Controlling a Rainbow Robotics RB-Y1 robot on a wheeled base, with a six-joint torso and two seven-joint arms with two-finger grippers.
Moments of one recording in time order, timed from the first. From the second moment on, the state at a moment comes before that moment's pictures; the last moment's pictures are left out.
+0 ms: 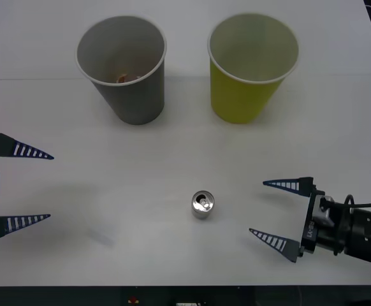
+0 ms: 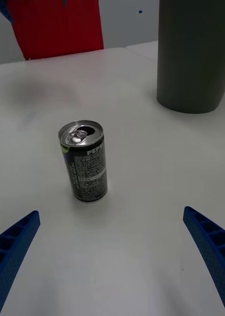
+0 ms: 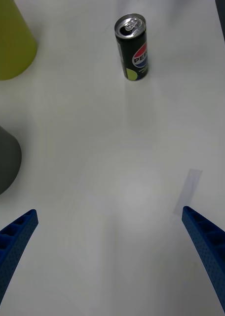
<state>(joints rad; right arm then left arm) 0.15 -0.73 0.18 -1.62 0.99 -0.96 0.43 0.26 1.13 0.26 -2.01 -1.31 -1.13 -0.09</state>
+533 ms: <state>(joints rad) 0.05 -0.61 0.25 -1.47 0.99 -0.98 0.47 0.26 1.13 0.26 -2.01 -1.31 -1.13 -0.09</state>
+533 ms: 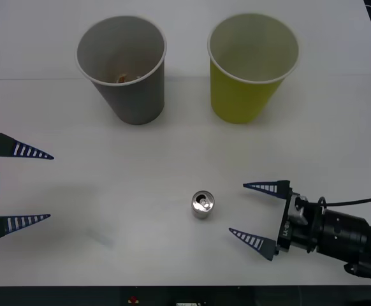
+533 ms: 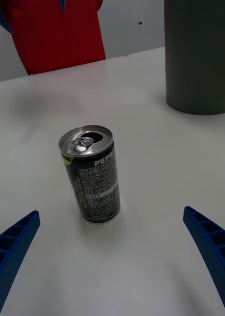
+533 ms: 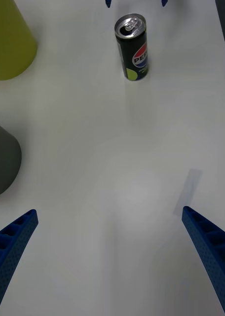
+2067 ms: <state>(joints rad) -0.09 -0.46 0.50 -1.38 0.96 -0.69 0.56 0.26 1.13 0.26 -2.01 -1.31 -1.13 -0.09</state>
